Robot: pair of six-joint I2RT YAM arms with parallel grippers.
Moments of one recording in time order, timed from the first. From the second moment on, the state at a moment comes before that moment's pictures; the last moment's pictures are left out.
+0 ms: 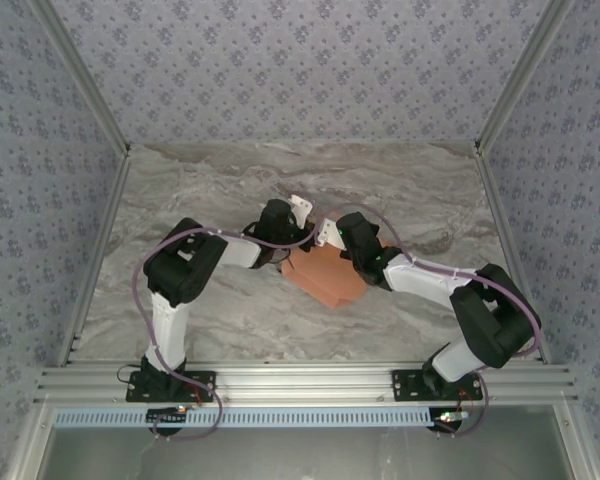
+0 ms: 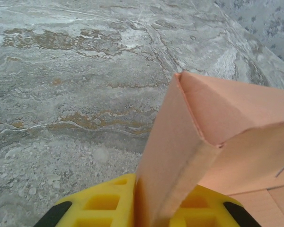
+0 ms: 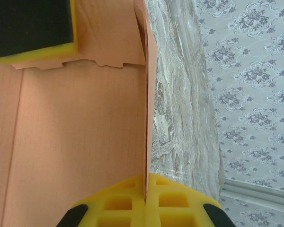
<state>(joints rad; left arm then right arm) -0.64 2.07 1.06 0.56 0.37 -0.29 0.66 1.51 0.77 0.07 0.52 -0.88</state>
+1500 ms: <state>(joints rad) -0.82 1.96 1.07 0.36 -0.34 -0.42 0.66 1.46 0.81 0.01 0.35 -0.66</state>
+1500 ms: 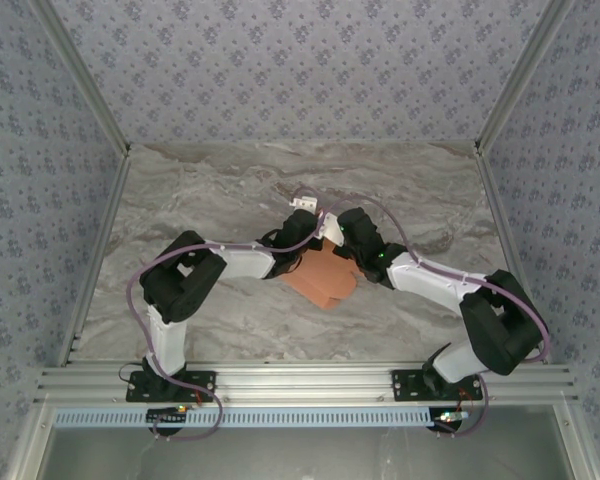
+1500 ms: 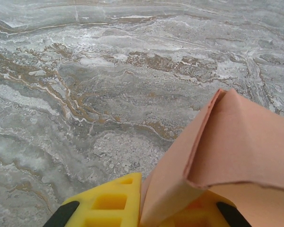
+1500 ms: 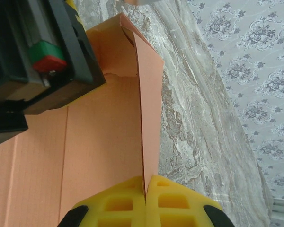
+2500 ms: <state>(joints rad) -0.72 1.95 0.92 0.54 0.03 -0.16 0.71 1.45 0.79 -0.05 0.43 -0.76</state>
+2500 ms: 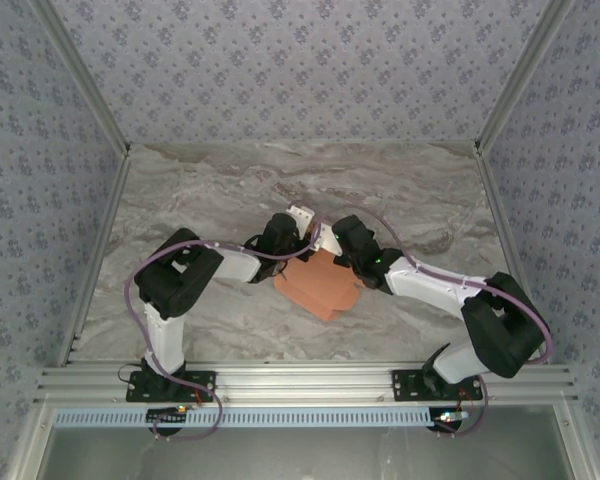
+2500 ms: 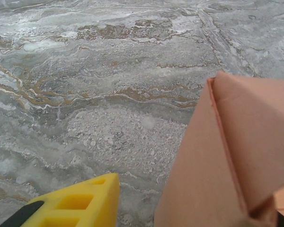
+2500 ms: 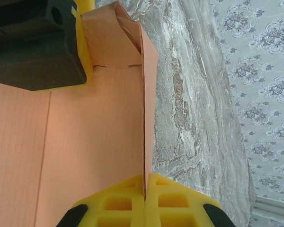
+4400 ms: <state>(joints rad) -0.67 1.92 0.91 0.51 0.12 -0.08 0.69 1.53 0.96 -0.25 0.32 -0.75</state>
